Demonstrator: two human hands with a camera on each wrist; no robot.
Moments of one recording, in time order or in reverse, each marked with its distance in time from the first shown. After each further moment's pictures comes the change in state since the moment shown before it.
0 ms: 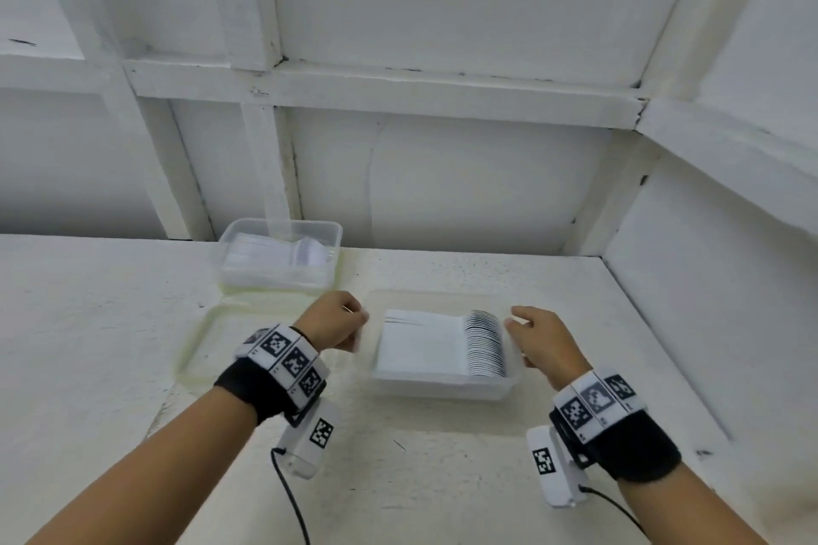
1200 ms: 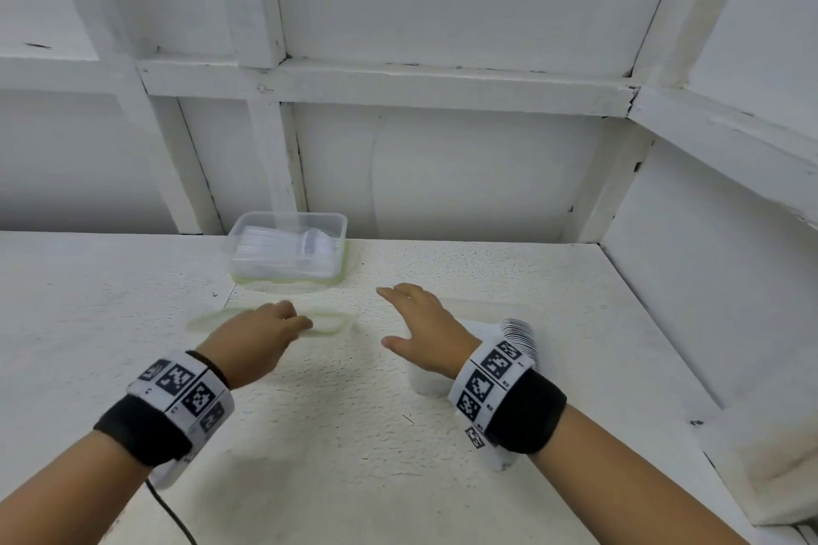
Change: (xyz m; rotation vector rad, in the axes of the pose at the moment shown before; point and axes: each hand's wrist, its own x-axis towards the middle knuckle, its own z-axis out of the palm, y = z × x) left_hand -0.048 -0.067 -0.073 1.178 0.055 0.536; right_hand -0.060 -0.069 0.086 -0.556 -0.360 -0.640
